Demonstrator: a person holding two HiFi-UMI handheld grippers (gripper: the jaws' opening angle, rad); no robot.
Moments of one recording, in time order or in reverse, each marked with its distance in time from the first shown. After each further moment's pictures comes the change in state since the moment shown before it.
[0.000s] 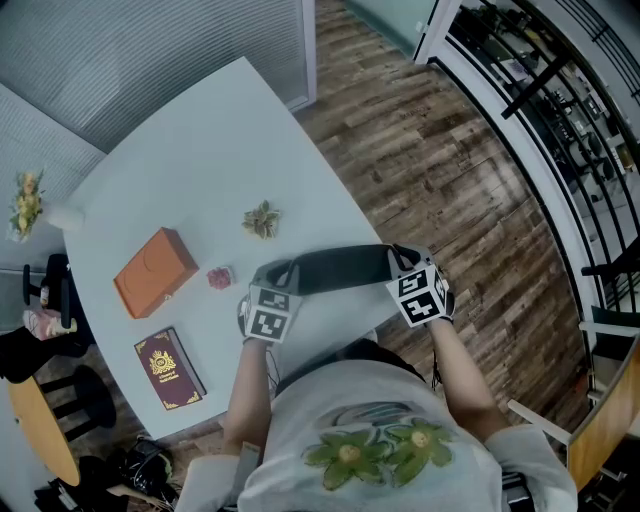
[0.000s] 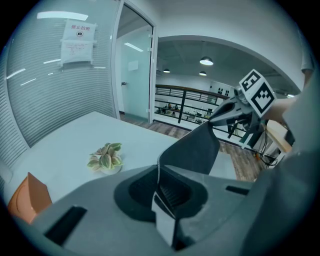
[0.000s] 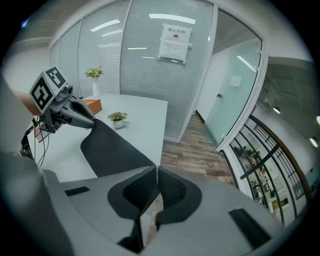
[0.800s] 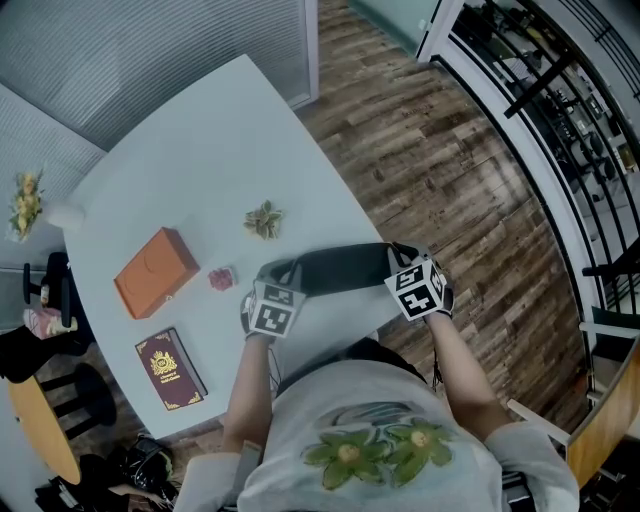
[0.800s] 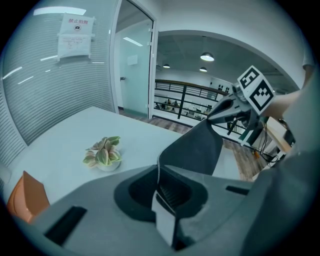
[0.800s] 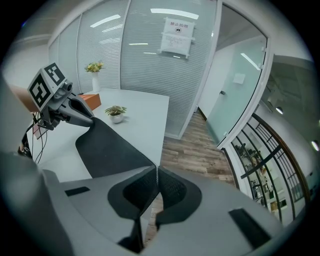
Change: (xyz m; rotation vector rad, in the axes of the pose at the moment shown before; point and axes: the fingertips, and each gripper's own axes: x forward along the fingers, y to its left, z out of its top) left arm 0.016 0.003 -0.010 -0.002 0.057 -0.016; right arm 0.022 -0.002 -0.004 -0.019 0.042 0.013
